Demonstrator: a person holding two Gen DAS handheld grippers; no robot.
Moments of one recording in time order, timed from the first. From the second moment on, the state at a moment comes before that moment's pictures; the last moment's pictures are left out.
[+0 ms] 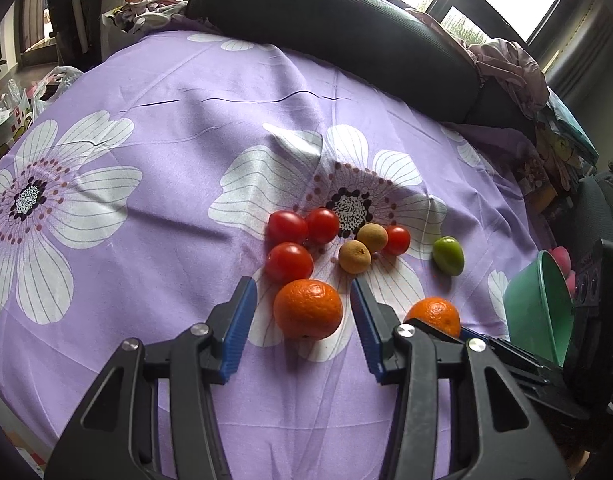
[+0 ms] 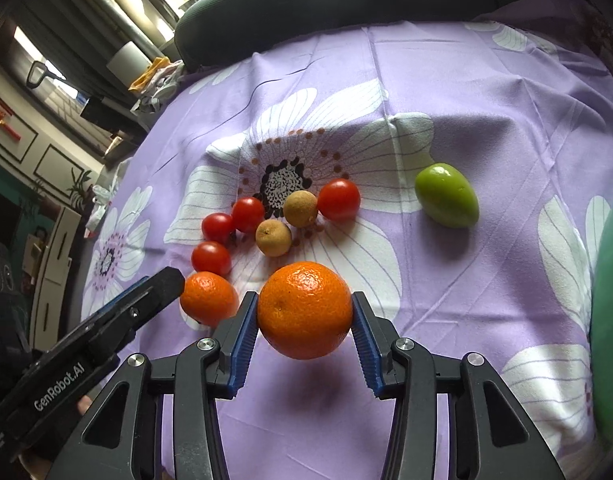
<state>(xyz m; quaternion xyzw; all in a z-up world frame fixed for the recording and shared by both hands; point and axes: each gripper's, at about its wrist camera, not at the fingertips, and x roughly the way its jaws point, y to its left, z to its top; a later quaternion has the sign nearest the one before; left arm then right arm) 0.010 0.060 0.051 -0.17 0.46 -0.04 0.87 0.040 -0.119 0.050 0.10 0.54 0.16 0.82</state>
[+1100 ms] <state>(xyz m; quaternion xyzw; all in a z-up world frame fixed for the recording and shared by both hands) 0.010 -0.037 0.032 -0.10 0.49 -0.17 0.85 0.037 -0.171 0.061 0.24 0.51 0.17 0.81</state>
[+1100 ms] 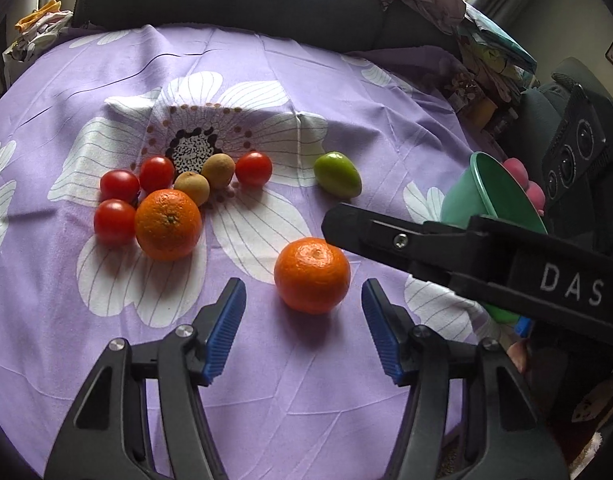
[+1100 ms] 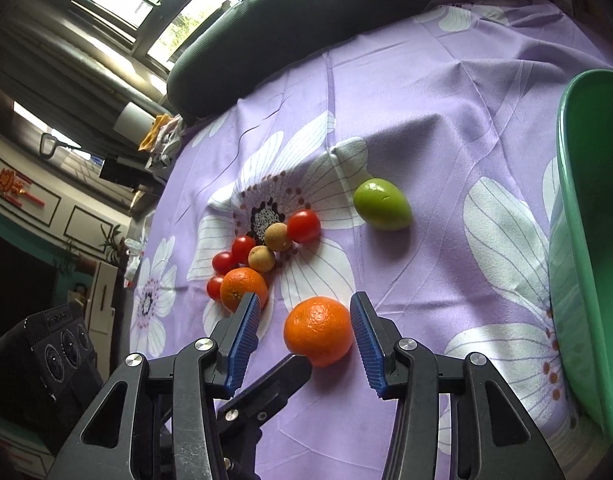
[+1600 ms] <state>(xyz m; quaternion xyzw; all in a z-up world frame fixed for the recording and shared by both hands) 0.018 -0.052 0.018 -0.09 0.50 -0.17 0.84 0.045 -0.161 0.037 0.23 0.55 0.17 0.79</state>
